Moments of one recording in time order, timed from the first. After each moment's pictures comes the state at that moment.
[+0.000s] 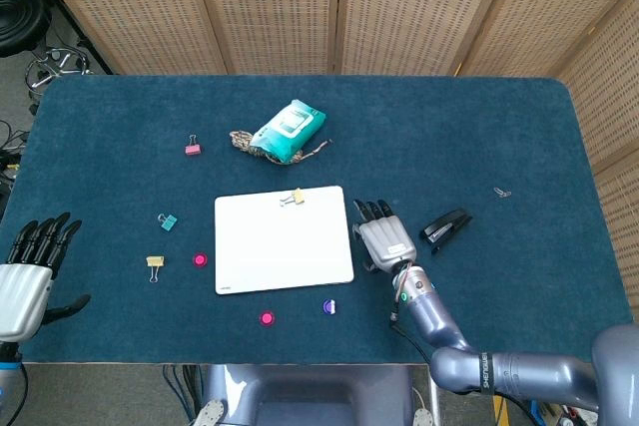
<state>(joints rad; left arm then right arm) -0.11 -1.05 -0.02 -1.77 1.59 1.50 0.14 0.84 -1.57 0.20 -1.66 -0.67 1.00 -0.80</state>
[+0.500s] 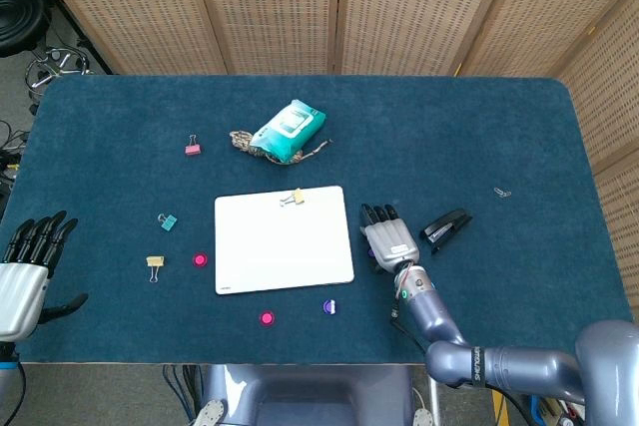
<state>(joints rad) -0.11 -1.04 -0.02 -1.77 1.58 1.50 0.13 0.86 -1.60 0.16 -1.58 -0.61 0.98 -0.77</state>
